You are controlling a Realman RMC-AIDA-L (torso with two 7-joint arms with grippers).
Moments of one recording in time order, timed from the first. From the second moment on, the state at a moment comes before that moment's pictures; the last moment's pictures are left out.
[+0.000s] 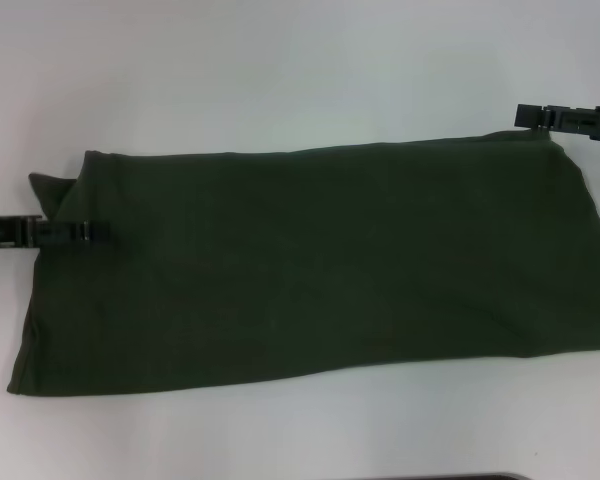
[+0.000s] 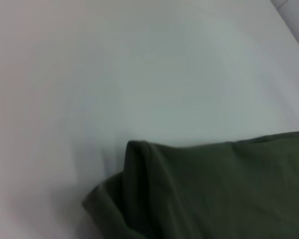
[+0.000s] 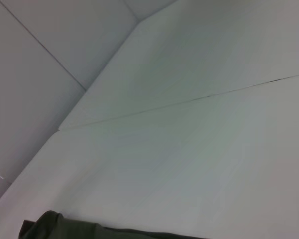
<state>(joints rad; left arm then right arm) -0.48 -2.02 -2.59 -0.77 -0.76 1.53 -2.07 0.50 1.93 -0.48 -0.56 -2.13 -1.46 1.86</state>
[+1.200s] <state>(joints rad) -0.45 -2.01 -2.58 -0.82 -0.72 1.49 -2.07 0.50 1.93 -0.48 -0.56 -2.13 -1.46 1.87</state>
